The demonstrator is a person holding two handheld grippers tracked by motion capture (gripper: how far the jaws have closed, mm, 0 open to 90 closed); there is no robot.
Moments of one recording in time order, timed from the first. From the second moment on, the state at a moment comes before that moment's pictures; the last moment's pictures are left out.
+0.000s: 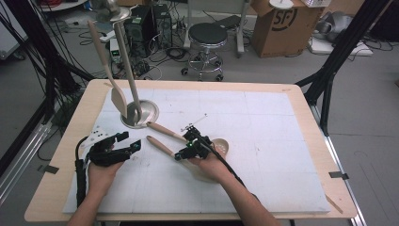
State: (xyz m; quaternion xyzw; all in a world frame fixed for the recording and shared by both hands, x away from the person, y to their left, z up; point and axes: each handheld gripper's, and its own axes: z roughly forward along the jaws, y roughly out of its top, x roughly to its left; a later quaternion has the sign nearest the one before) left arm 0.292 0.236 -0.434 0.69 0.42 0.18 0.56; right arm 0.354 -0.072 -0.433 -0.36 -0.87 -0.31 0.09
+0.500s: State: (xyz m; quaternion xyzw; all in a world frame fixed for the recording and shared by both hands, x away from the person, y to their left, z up) left arm 0.293 0.234 -0.434 0.69 0.42 0.18 0.56; right arm 0.344 -0.067 -0.442 -0.34 -0.89 -0.30 0.07
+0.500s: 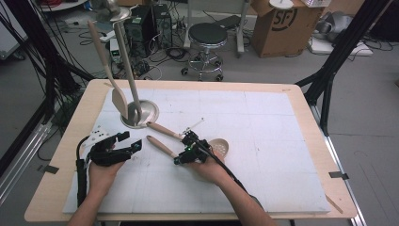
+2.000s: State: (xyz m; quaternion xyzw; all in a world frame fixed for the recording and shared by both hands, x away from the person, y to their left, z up) left arm 0.290 0.239 -0.434 0.68 0.43 0.19 0.56; right arm 0.327 -0.064 -0.411 -0.30 -0.83 -0.46 -0.08
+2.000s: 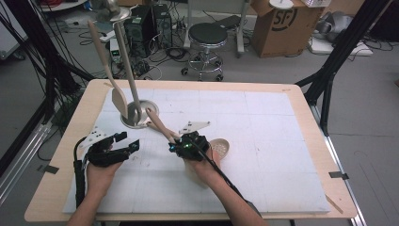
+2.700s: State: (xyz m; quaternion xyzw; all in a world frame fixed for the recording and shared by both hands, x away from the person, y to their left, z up) left arm 0.289 0.240 -0.434 0.68 0.43 0.19 0.56; right arm 0.374 -0.046 -0.324 -0.30 -0.77 -0.56 -0.11
